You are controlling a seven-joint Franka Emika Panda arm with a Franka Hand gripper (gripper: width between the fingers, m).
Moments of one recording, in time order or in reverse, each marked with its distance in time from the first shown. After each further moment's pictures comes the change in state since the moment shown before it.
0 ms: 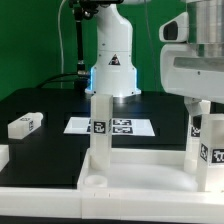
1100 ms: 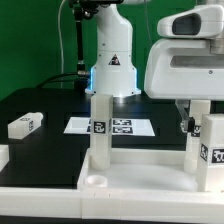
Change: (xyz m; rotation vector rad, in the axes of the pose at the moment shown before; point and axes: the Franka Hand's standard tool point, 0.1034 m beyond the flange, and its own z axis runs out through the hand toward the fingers) arm 0.004 0.001 -0.003 -0.090 0.046 -0.972
